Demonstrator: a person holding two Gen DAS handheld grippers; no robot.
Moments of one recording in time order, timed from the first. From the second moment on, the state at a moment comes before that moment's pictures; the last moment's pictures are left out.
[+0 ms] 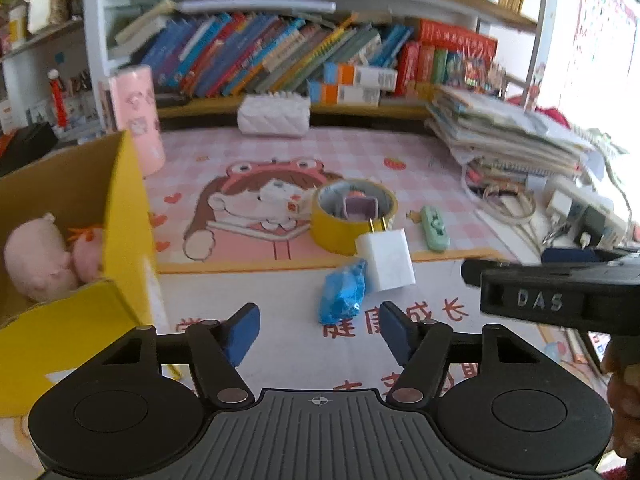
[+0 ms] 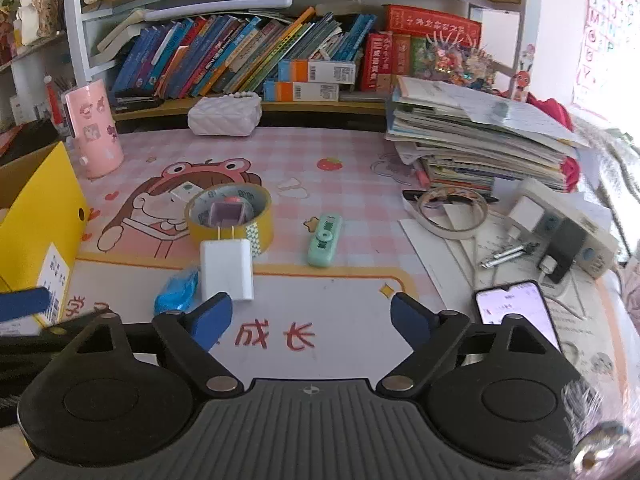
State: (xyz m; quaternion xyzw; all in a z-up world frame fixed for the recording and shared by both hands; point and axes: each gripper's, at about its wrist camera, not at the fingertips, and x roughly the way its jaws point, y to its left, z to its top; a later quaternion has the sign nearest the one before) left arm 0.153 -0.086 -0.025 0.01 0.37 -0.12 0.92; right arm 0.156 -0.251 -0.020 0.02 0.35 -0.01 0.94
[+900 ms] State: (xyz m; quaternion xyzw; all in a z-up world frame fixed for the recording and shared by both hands) left arm 0.214 -0.112 -0.056 0.04 0.43 -0.10 0.90; right arm 0.211 -0.267 -0.026 0.06 0.36 0.07 0.93
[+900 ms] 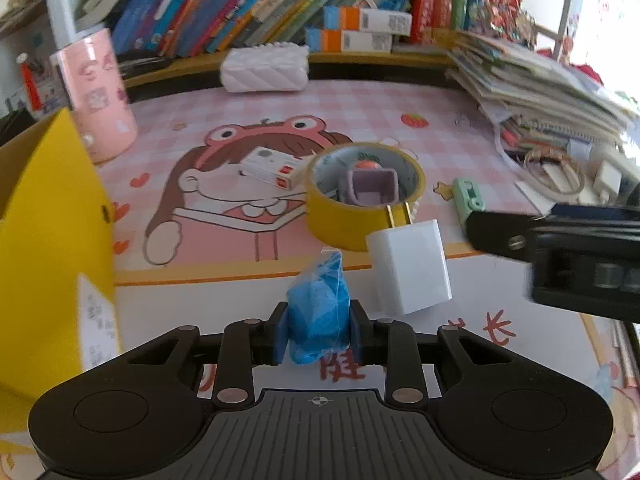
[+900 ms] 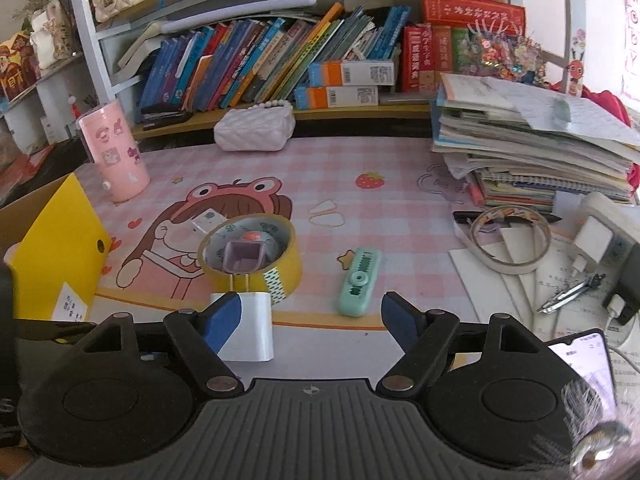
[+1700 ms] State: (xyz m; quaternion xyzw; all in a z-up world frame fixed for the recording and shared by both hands) left arm 0.167 -0.070 -0.035 0.01 0.41 -0.07 0.91; right arm 0.255 -0.212 -0.073 -0.01 0.43 0.13 0.89
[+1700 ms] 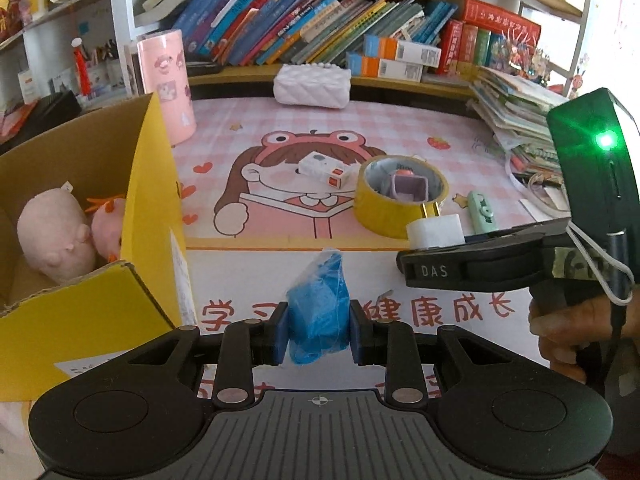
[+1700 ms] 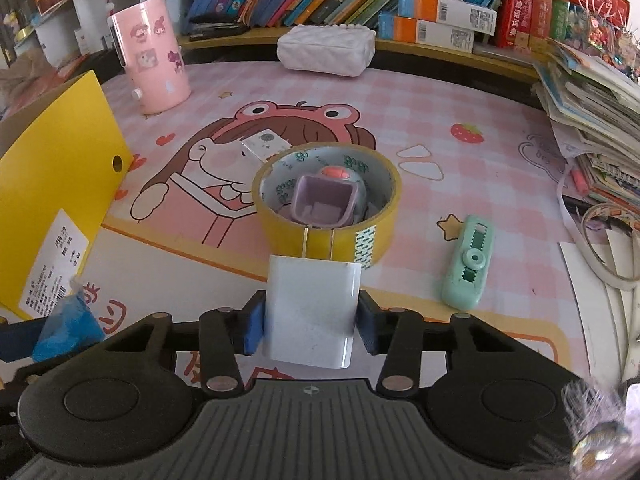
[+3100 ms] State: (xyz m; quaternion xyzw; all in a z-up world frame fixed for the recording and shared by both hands) left arm 0.002 0.081 -0.017 -0.05 0.36 -0.08 0.93; right arm 0.042 -0.095 -0.035 -0.01 0.43 0.12 0.90
